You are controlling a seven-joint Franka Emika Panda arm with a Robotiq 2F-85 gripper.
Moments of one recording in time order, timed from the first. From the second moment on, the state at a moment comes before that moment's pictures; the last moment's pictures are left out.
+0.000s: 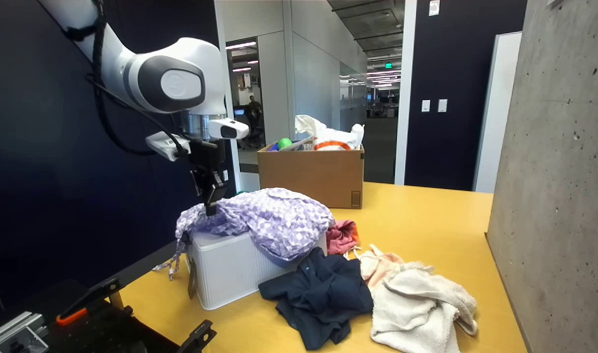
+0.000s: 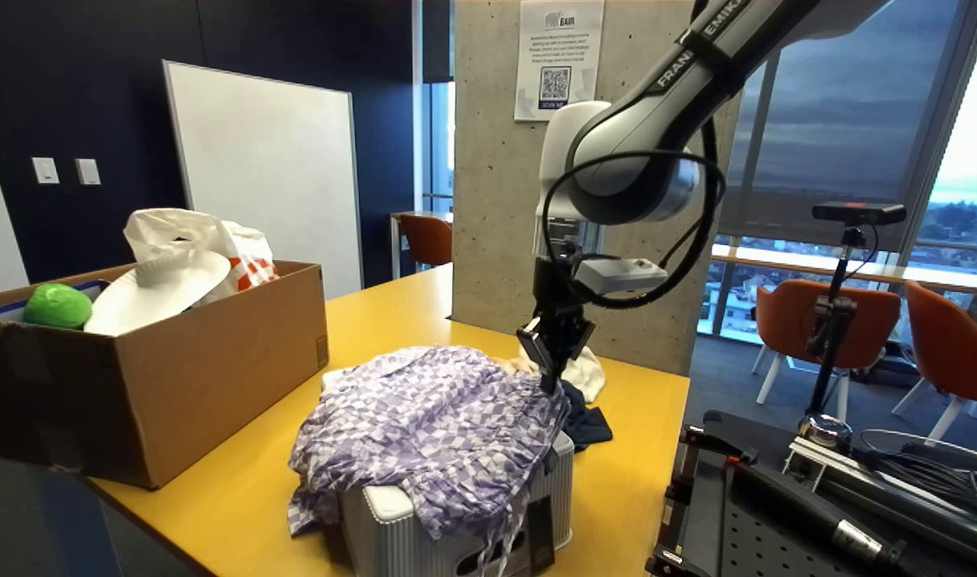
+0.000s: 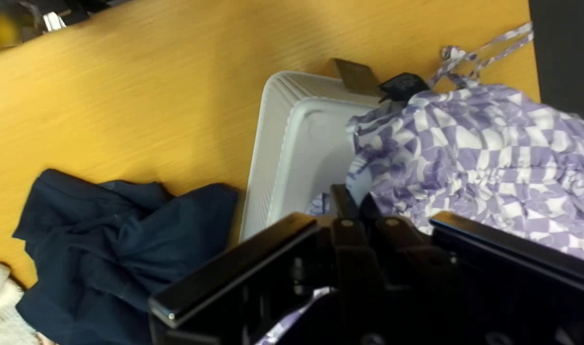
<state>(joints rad) 0.05 0.22 0.01 -2.28 0.15 2.50 0.21</state>
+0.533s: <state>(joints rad) 0.05 0.13 0.02 -2.33 0.22 2.23 0.18</state>
